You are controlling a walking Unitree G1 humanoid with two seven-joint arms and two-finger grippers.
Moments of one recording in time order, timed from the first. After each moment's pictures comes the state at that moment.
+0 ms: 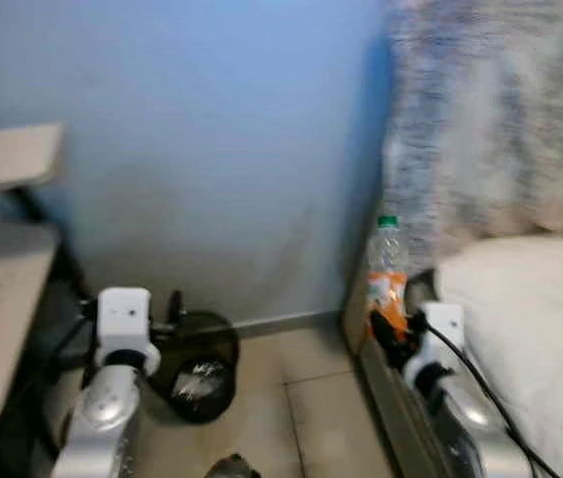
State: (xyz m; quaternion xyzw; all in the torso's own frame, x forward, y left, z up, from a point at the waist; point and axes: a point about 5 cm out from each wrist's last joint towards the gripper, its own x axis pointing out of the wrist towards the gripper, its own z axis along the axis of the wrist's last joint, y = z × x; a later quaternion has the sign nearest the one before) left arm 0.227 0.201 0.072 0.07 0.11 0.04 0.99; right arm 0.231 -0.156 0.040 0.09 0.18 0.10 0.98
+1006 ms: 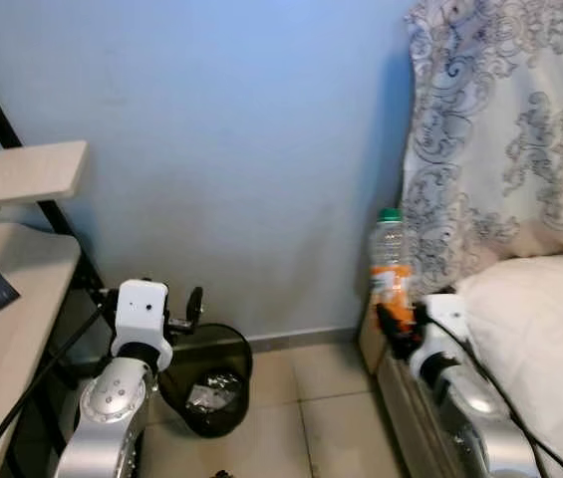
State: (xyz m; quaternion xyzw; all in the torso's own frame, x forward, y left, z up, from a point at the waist) left arm 0.232 0.187 0.079 0.07 0.10 -0.03 0.99; right arm 0.239 -0.166 0.039 0.06 0.18 0.09 0.98
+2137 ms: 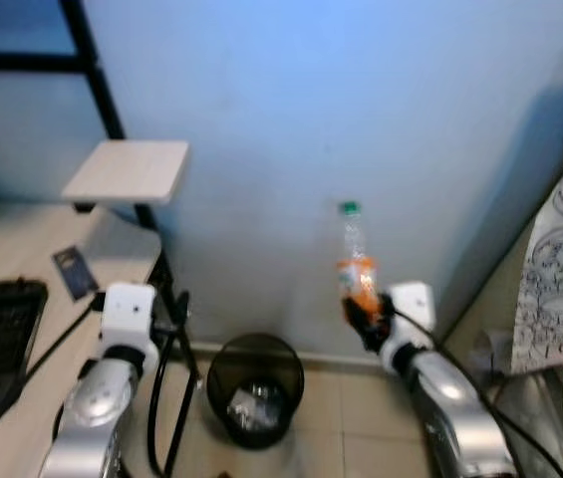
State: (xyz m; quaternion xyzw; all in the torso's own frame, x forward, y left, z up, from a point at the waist) left arm 0.232 0.196 0.079 0.08 0.12 -0.03 0.99; right arm 0.253 -0.137 0.045 0.03 0.16 0.16 0.97
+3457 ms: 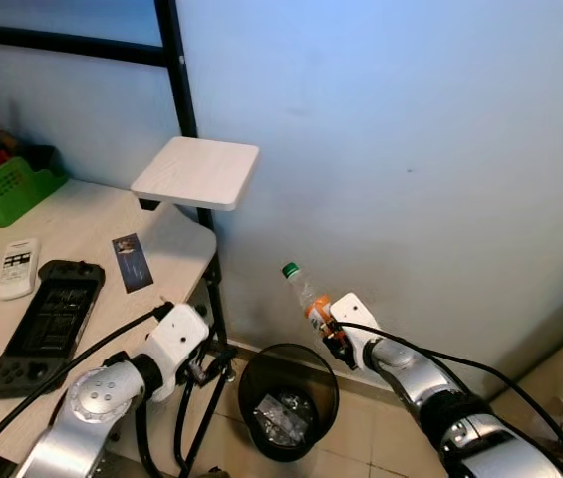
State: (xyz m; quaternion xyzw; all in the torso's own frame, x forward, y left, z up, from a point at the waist) left arm 0.219 0.176 0.073 0.20 0.18 -0.34 0.90; right arm 0.284 -0.120 -0.014 -0.19 0.34 0.25 0.88
